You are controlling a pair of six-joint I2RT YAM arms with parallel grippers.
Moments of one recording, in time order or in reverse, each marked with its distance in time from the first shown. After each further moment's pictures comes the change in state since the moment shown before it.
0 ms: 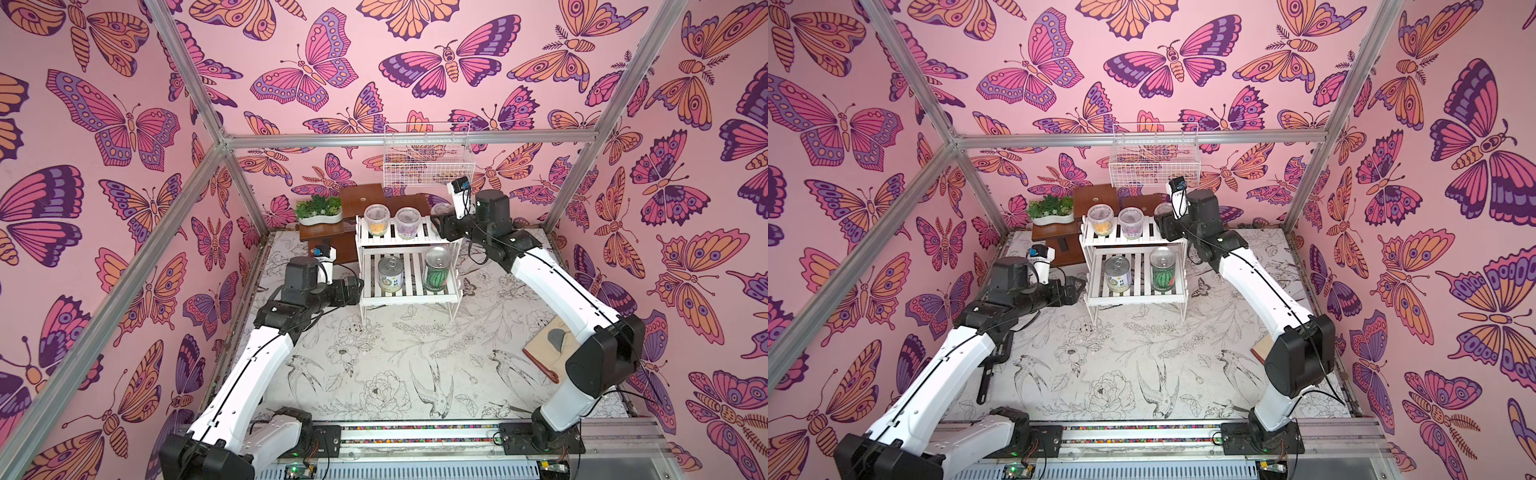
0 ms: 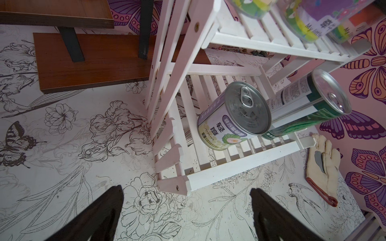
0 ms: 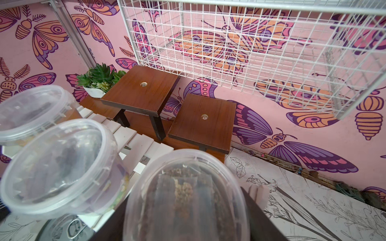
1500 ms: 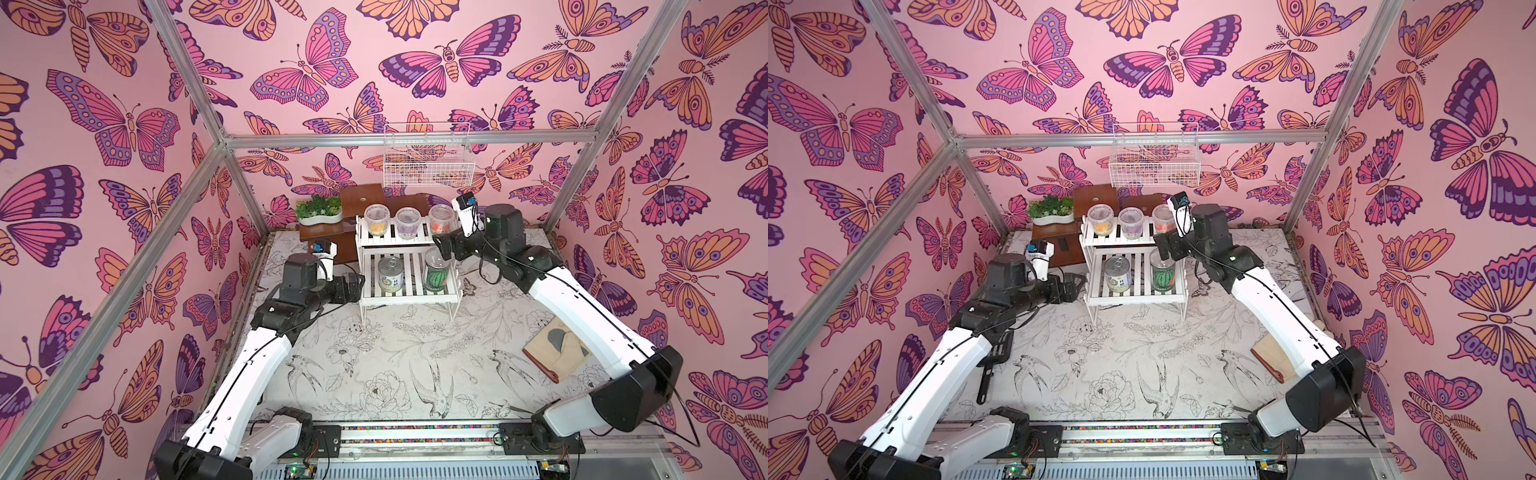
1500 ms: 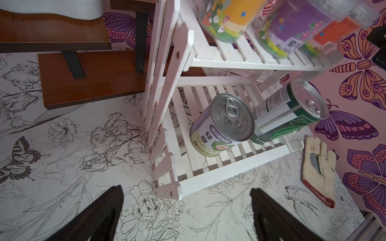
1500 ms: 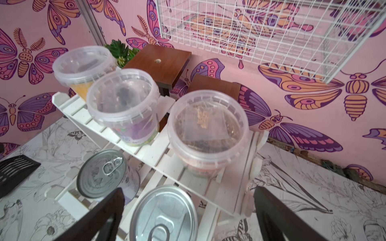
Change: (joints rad) left arm -0.021 -0.005 0.042 -0.007 -0.009 0.016; right arm 0.054 -0.186 -0.145 -0.093 0.050 -0.040
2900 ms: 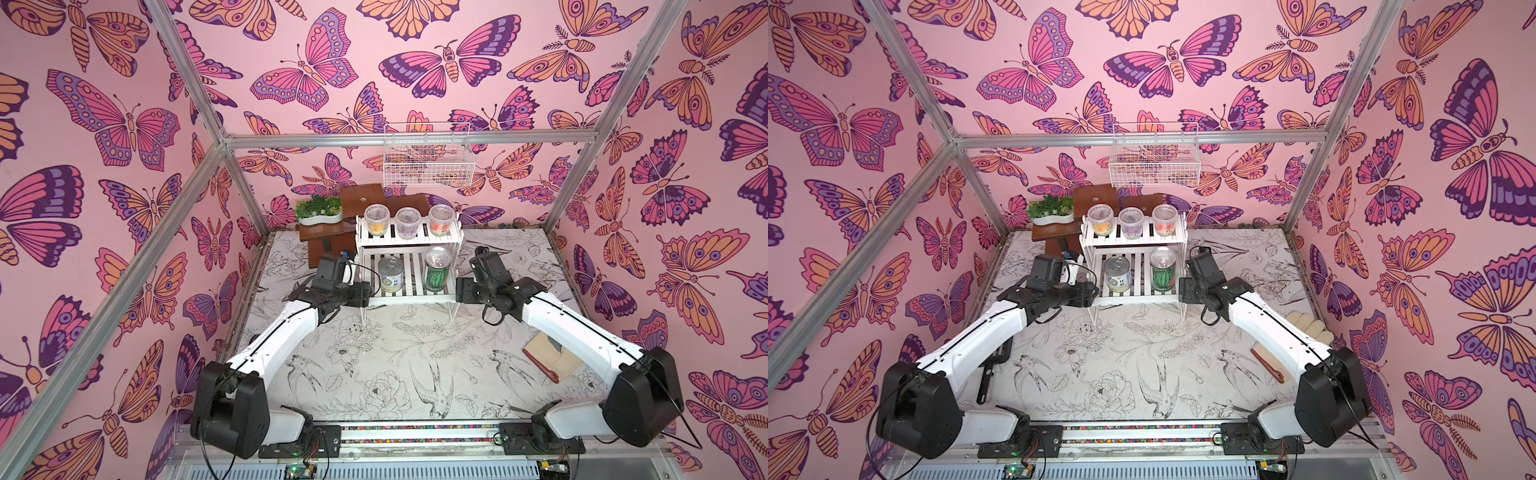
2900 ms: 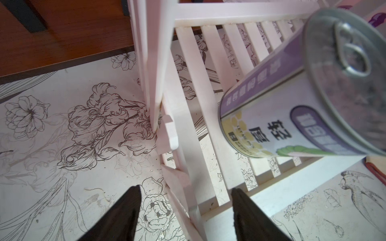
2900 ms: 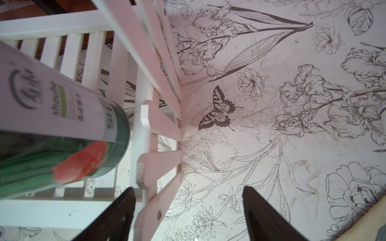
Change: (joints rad) left arm -0.067 0.278 -0.037 0.100 -0.073 0.068; right arm 0.018 -0.106 -0.406 -0.184 0.247 0.440
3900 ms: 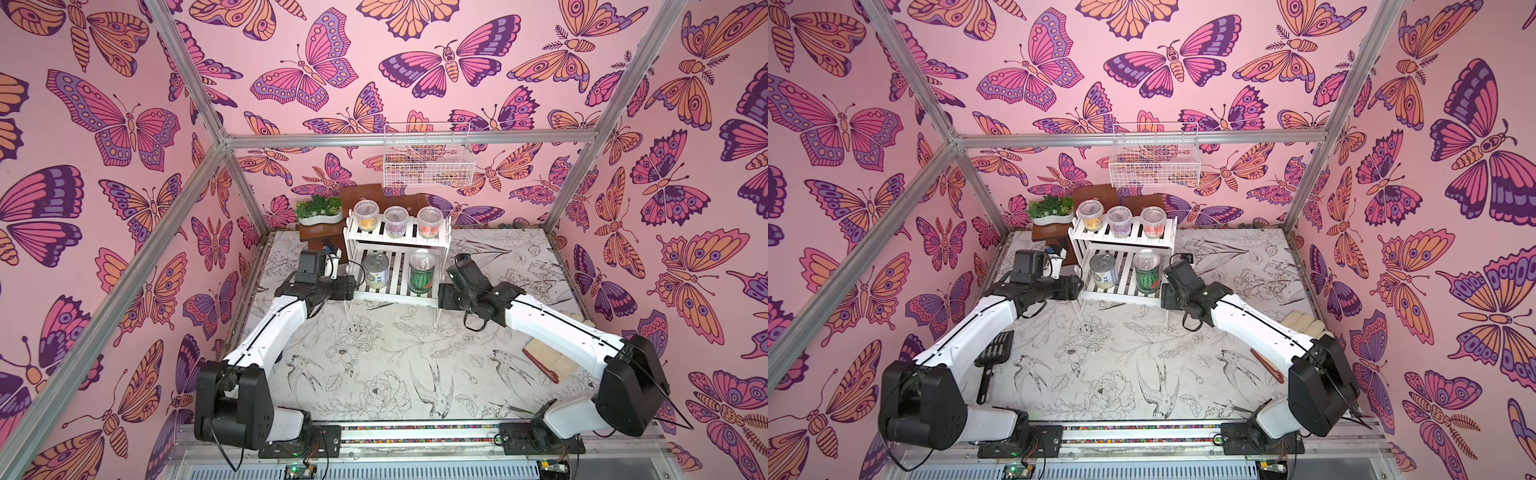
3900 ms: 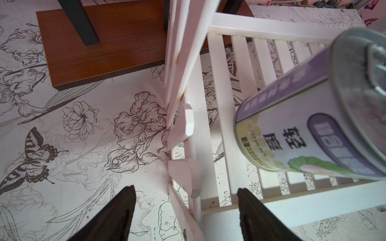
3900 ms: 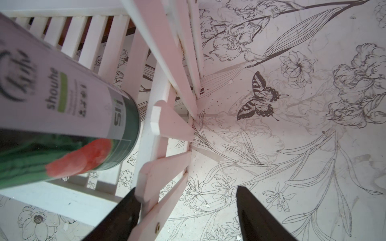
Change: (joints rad) left arm 0.153 0.040 0.023 0.001 0.038 0.105; right arm 0.140 0.077 0.013 0.039 0.047 0.159
